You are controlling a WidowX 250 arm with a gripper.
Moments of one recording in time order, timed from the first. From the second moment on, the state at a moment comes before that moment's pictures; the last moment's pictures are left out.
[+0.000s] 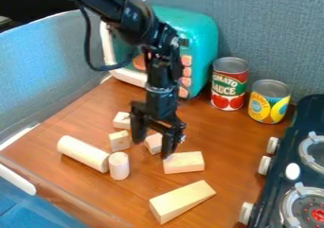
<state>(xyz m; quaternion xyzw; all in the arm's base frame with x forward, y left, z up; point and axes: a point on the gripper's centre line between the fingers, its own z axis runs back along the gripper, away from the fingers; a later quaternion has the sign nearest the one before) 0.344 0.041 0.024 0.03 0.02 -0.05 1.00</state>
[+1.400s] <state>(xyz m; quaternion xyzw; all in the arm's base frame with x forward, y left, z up) 0.370 0.061 0.015 0.01 -0.03 0.09 1.00</state>
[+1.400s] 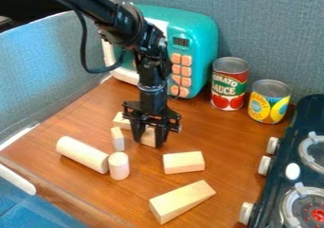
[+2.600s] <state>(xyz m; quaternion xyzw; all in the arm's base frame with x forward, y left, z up) 0.393 0.116 0.027 0.03 0.01 0.24 0.97</state>
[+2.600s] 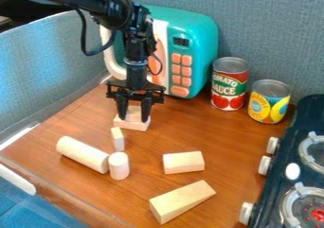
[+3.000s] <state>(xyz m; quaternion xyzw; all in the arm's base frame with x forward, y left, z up) 0.391 0.115 0.028 0.02 0.02 0.24 0.97</state>
